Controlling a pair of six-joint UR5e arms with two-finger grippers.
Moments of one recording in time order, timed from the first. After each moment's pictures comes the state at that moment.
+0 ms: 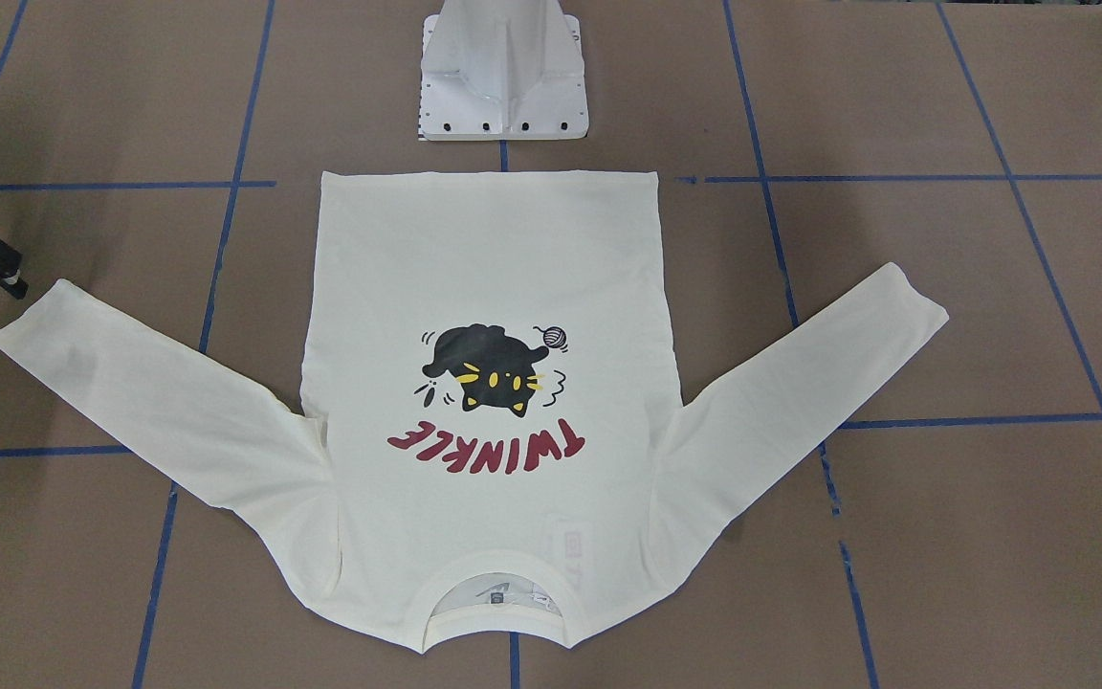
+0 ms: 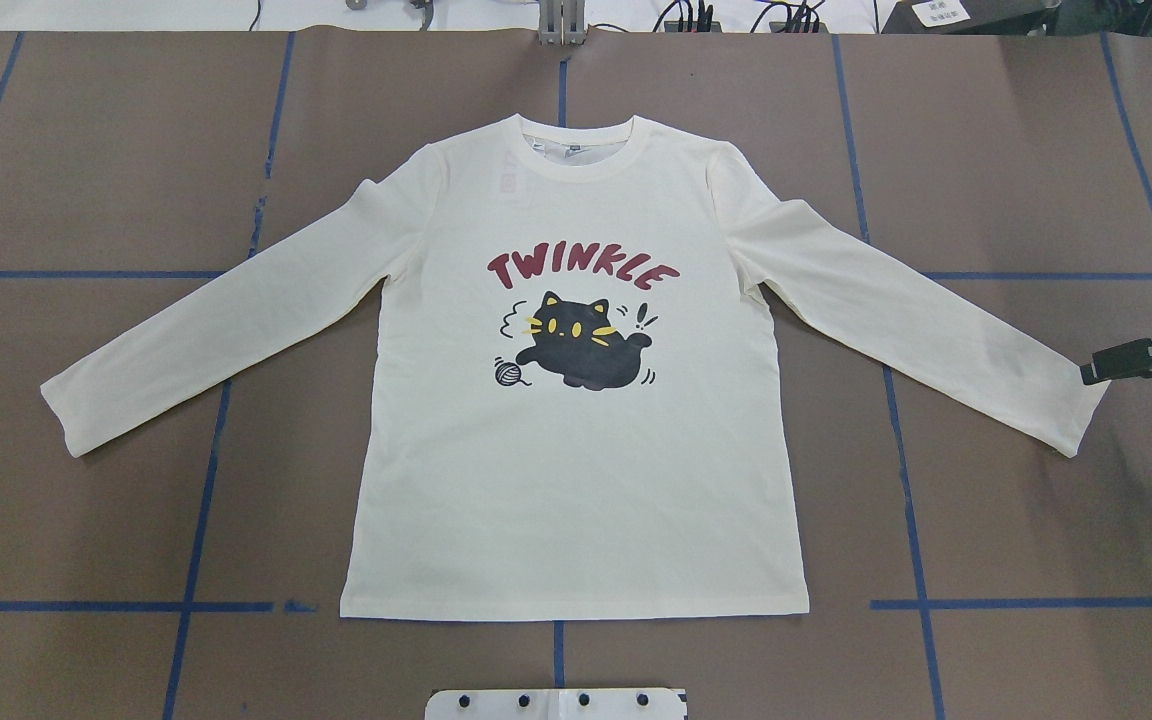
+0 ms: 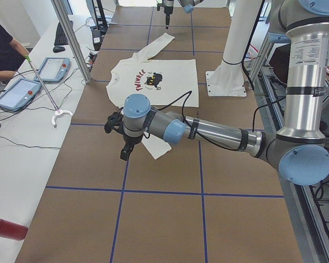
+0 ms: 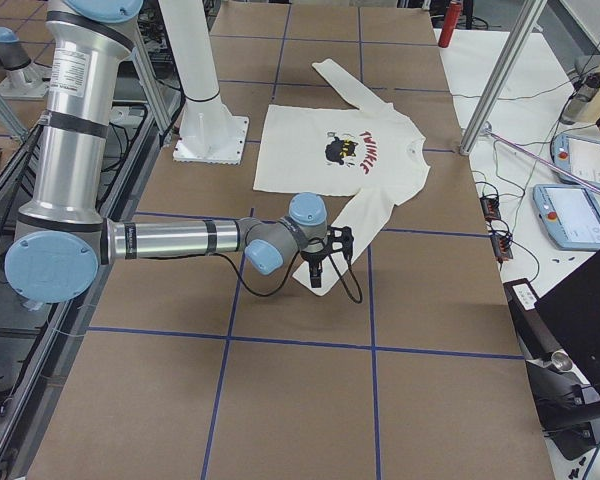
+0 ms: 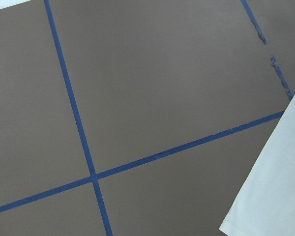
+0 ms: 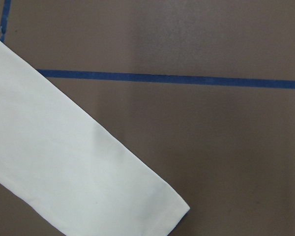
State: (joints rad) left arm -1.49 -1.56 -1.78 -1.80 -2.38 -0.04; right arm 1.03 -1.76 1.72 -0.92 2.19 0.74
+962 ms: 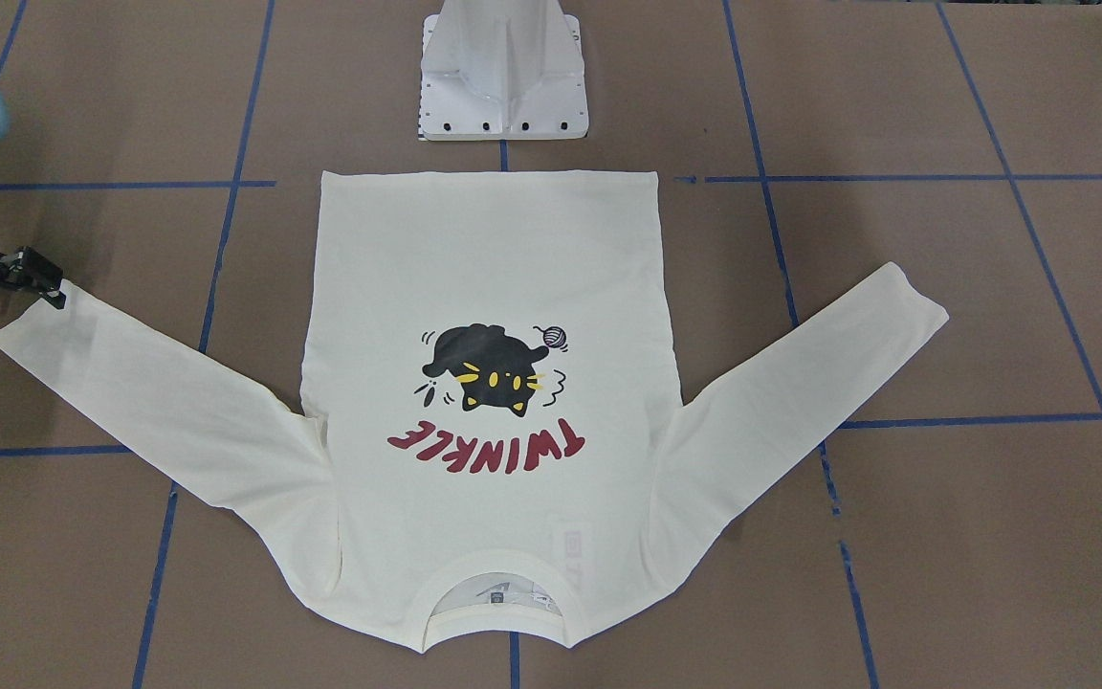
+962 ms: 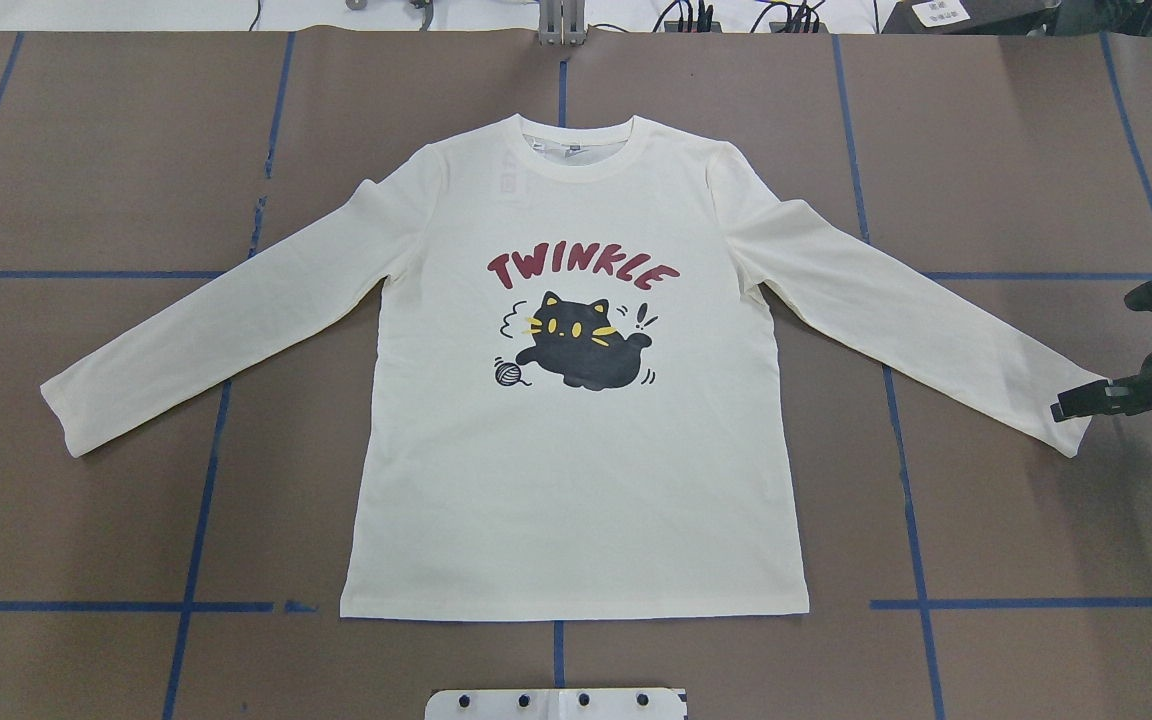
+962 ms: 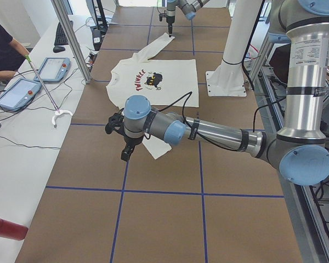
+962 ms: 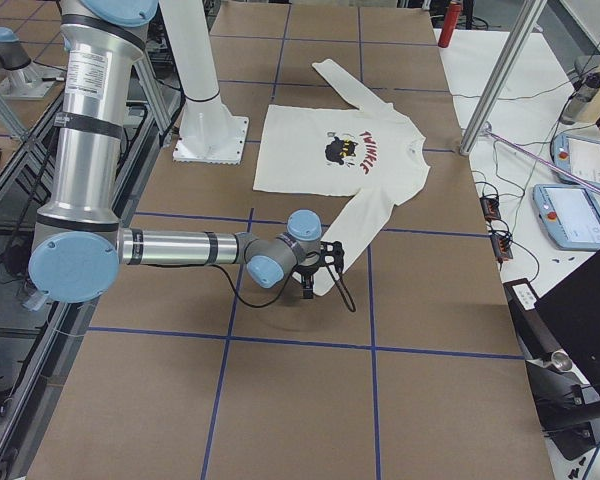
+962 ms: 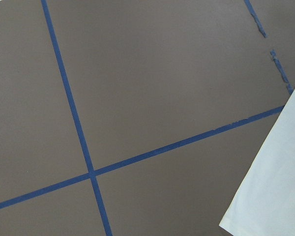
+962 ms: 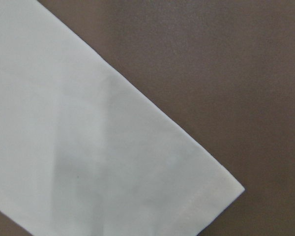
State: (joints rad) left arm -1.48 -1.56 -1.78 -1.80 -2.38 -0.03; right arm 0.93 -1.75 1.61 -0.83 2.16 0.76
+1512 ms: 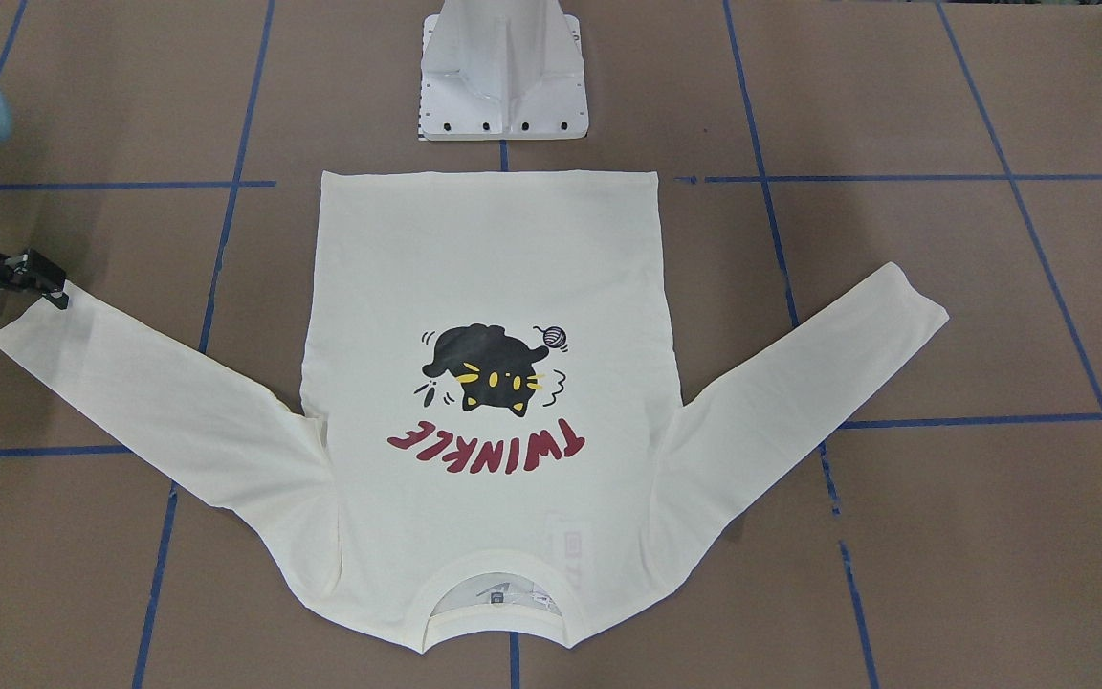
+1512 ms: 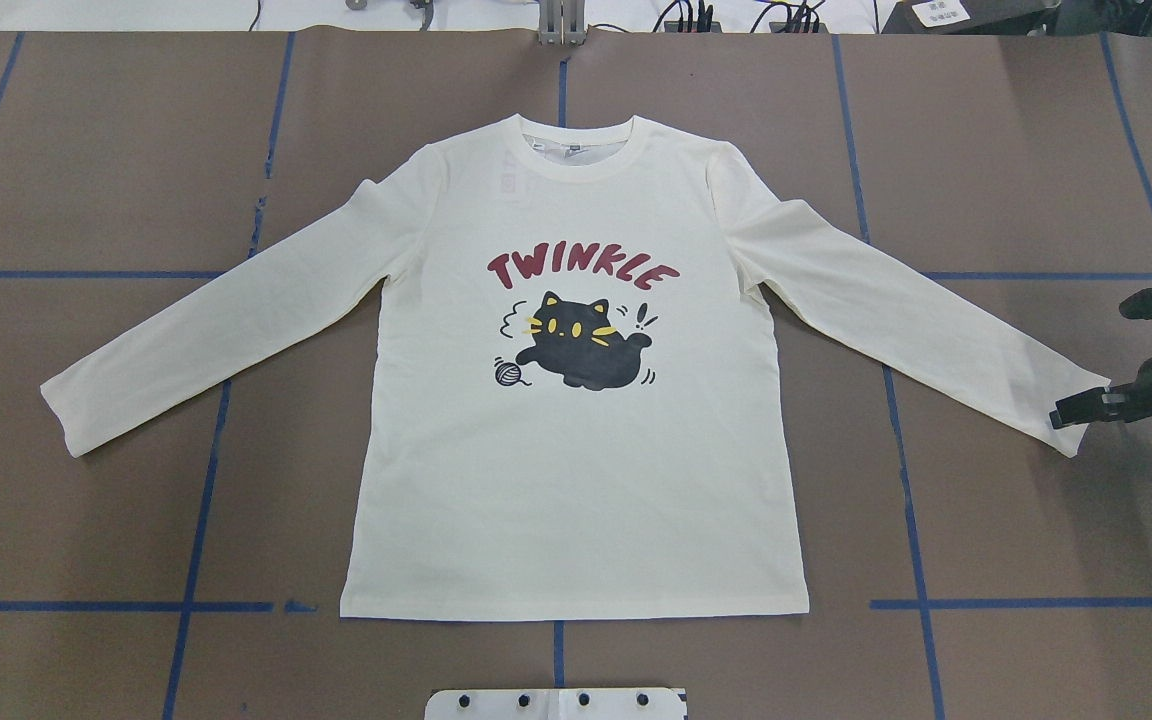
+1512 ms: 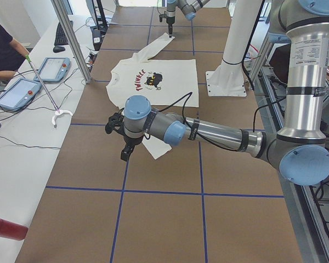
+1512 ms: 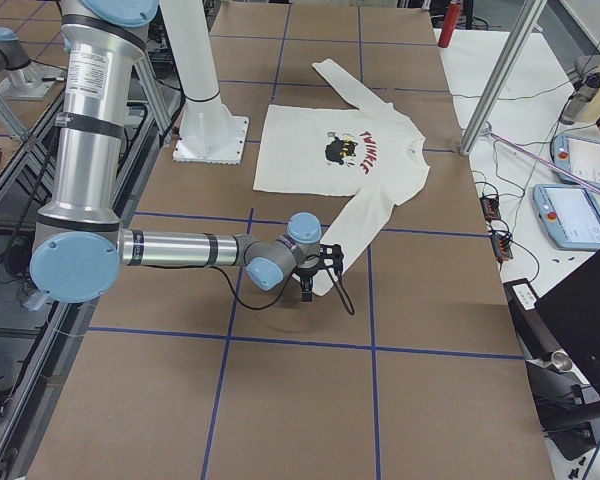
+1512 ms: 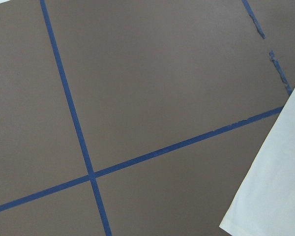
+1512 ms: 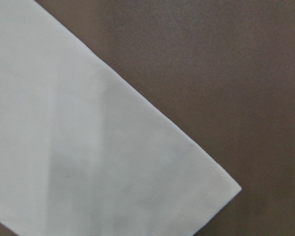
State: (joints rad) left arm -1.48 -1.56 -1.77 -1.81 -2.38 -0.03; right arm 0.93 -1.74 1.60 -0.84 2.16 0.76
